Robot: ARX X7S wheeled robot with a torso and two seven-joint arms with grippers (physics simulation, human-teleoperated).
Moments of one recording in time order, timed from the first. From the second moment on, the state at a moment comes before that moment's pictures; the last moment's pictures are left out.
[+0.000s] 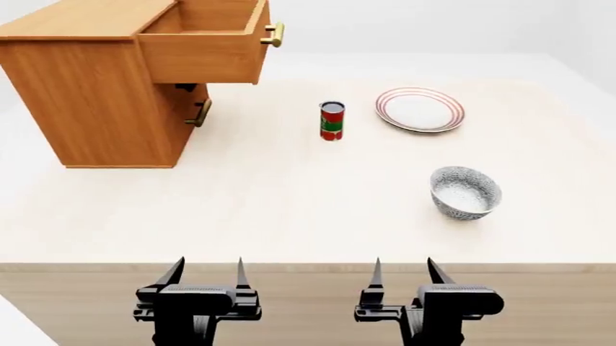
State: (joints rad) left arm -0.01 -0.05 0.06 -0.01 -0.04 0.00 -0.05; right arm 0.01 0.05 -0.06 0.01 0.05 0.01 0.06
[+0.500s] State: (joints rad) left arm -0.01 -0.08 0.10 -0.01 -0.08 0.00 -0.09; right arm 0.01 0.09 -0.10 0.00 0.09 0.01 0.10
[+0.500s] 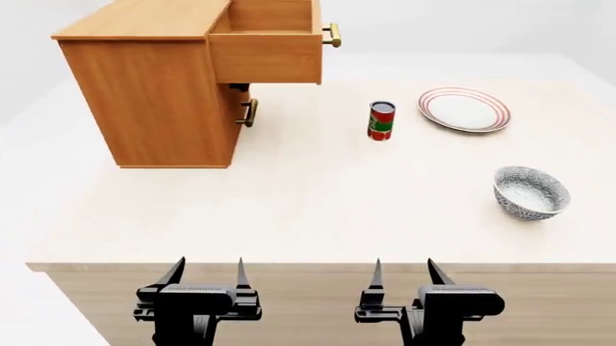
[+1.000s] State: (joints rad) left arm 0.00 -0.12 0.14 0.09 -0.12 -0.07 -0.11; right arm 0.00 0.12 -0.11 -0.08 0.14 0.07 0.14
